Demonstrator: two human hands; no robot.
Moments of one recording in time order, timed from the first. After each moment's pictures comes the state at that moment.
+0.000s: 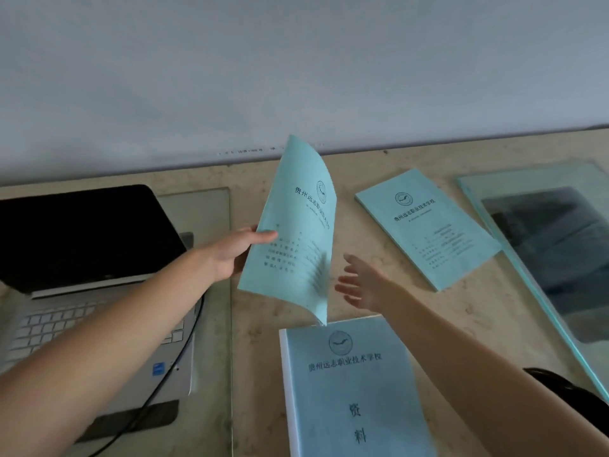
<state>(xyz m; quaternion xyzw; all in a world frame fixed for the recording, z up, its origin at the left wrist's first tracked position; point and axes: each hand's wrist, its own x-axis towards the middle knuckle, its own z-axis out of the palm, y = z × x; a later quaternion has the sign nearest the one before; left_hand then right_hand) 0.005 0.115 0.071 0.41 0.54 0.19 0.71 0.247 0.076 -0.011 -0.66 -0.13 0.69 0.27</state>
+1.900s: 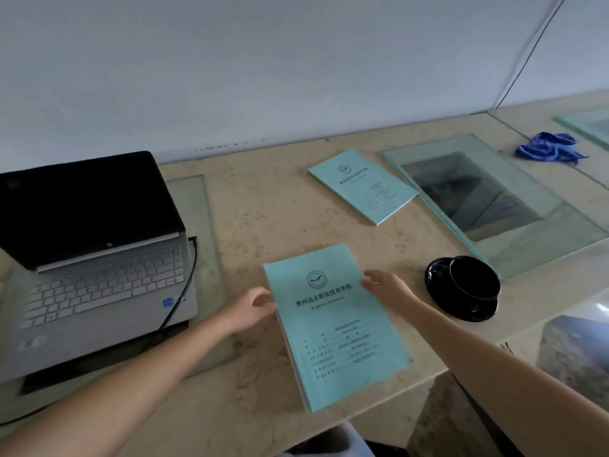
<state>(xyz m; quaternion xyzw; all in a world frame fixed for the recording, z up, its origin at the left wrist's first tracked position) -0.004 -0.092 -0.019 0.73 0.54 -0.01 0.42 0.306 -0.147 -0.022 -0.78 -0.44 0.39 0.19</state>
